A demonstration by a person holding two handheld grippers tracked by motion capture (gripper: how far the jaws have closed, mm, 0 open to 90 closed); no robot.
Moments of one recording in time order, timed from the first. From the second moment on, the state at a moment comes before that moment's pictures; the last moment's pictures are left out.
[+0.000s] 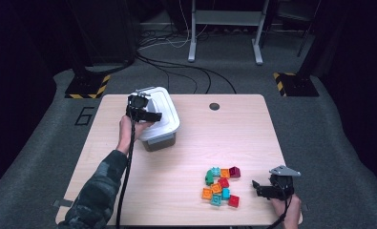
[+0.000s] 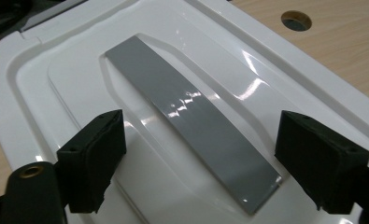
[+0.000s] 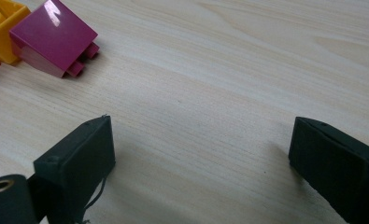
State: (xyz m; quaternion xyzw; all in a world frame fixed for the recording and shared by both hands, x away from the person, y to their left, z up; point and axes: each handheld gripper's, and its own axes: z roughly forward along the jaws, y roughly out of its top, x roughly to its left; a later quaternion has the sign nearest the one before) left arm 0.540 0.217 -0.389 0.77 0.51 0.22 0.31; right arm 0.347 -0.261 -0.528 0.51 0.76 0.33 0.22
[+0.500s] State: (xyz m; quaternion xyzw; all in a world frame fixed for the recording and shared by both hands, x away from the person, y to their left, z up) left arm 0.538 0.210 -0.389 0.76 0.52 0.23 0.32; right arm 0.346 -0.261 -0.528 0.51 0.76 0.33 0.22
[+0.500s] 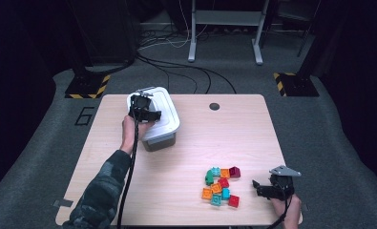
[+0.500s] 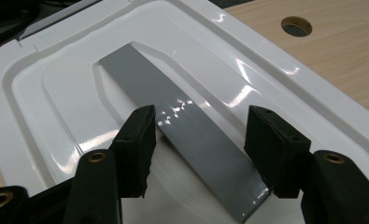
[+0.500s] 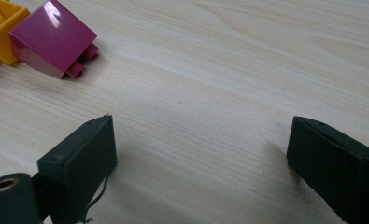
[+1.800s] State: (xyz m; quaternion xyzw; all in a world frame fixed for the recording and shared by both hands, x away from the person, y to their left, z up) left arm 0.505 0.214 -0.389 0.80 0.44 0.23 0.33; right arm 0.346 -0.262 -0.528 0.51 0.76 0.33 0.22
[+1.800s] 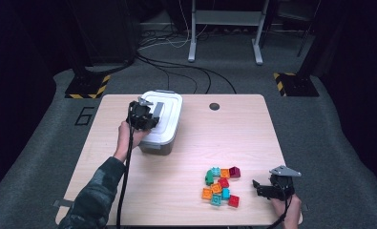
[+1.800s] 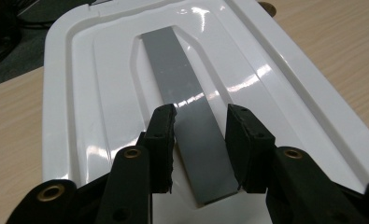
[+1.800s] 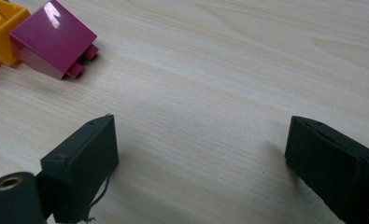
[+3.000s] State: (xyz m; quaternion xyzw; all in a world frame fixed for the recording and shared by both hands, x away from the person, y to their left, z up) left arm 0.516 0.204 -0.383 0.82 0.43 0.21 0.32; right arm 0.346 -0.262 -0.528 0.51 0.76 0.33 0.22
